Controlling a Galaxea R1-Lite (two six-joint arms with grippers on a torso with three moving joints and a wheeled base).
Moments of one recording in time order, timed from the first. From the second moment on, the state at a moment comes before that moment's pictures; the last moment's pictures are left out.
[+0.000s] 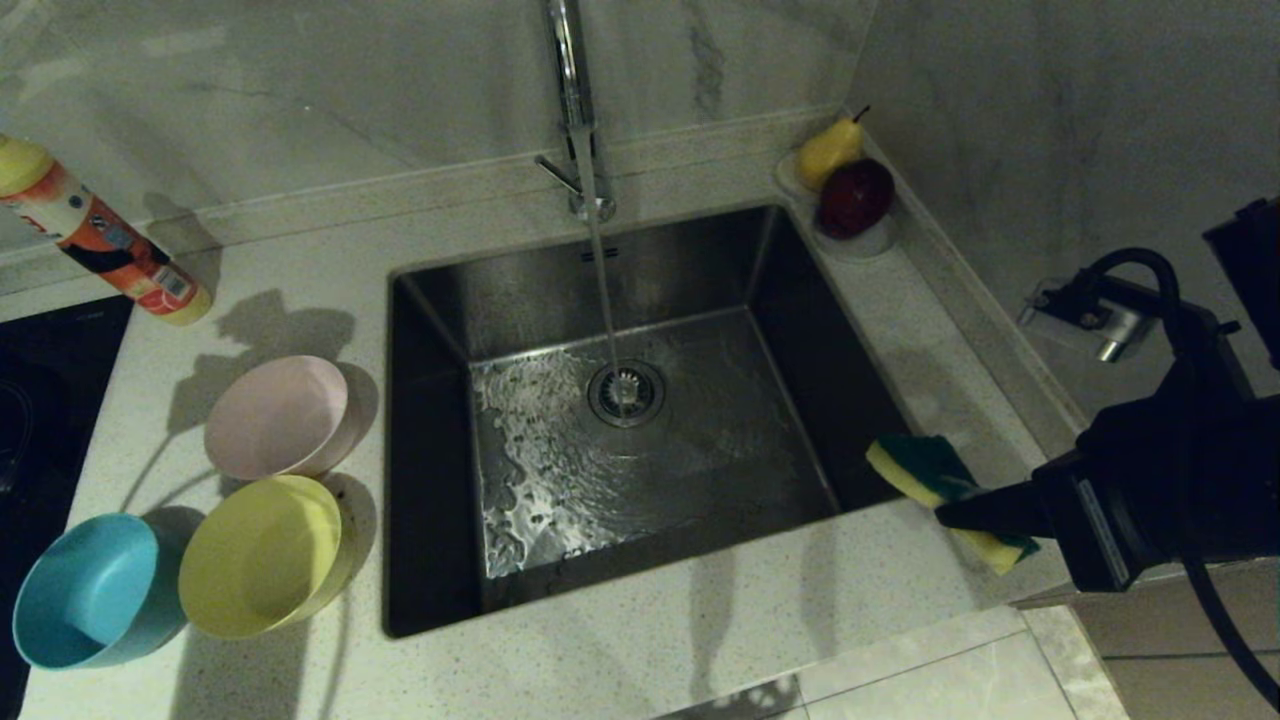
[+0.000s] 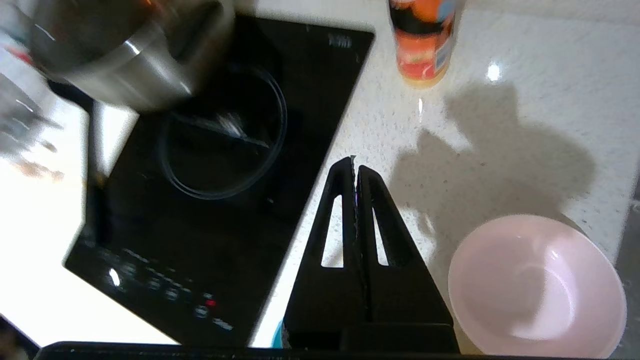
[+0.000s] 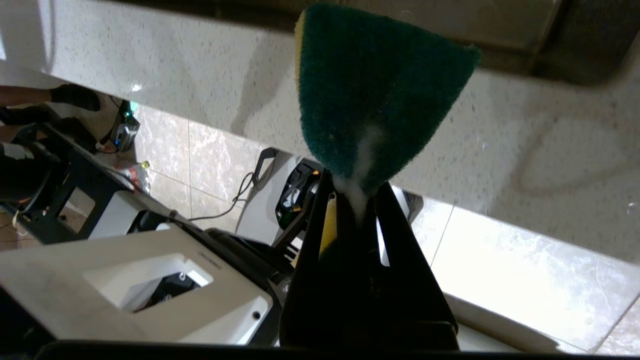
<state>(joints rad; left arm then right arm) 0.22 1.21 -1.10 0.07 0.43 -0.12 0.58 1.38 -1.22 0.53 0.09 0.19</state>
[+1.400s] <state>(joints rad) 0.77 1.33 -0.86 0.23 -0.34 -0.22 0.54 1.45 -1.23 0.47 0.12 0.19</state>
